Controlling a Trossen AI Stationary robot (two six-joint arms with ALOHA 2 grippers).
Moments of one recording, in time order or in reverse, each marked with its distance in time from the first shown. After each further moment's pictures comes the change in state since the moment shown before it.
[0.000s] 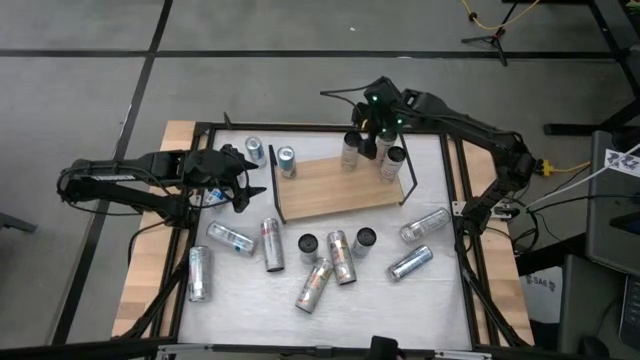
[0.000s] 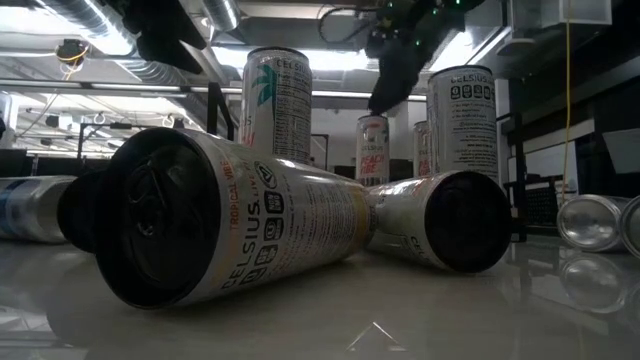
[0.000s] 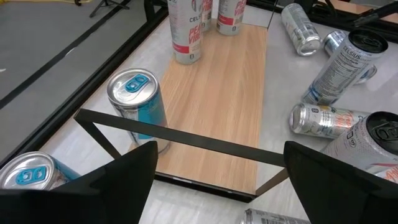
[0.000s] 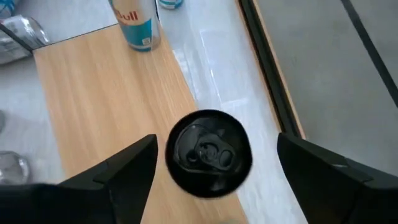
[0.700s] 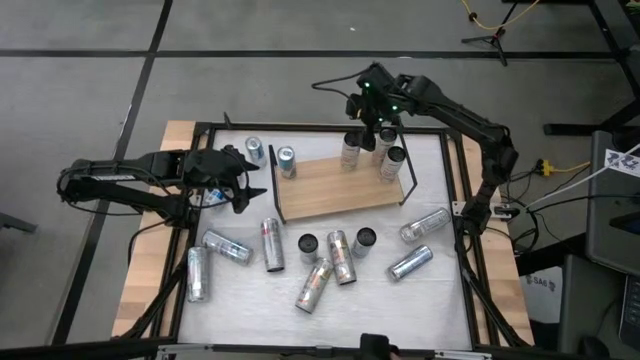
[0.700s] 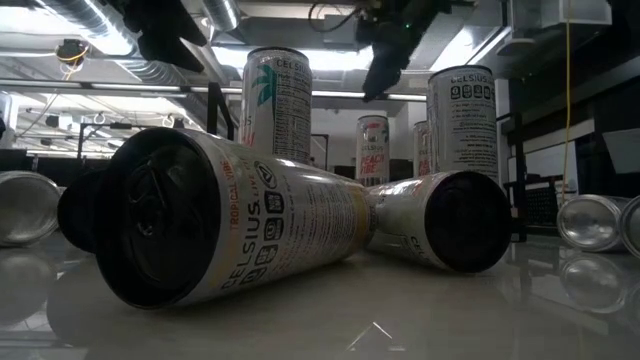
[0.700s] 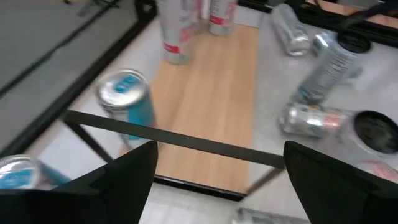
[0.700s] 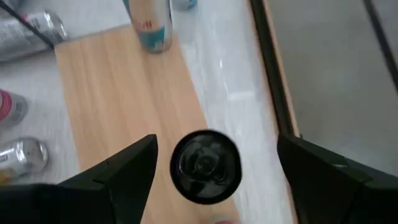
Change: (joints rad) left arm 0.000 0.000 0.000 0.008 0.052 -0.002; right arm 0.001 0.149 0.303 -0.246 -0.029 -0.075
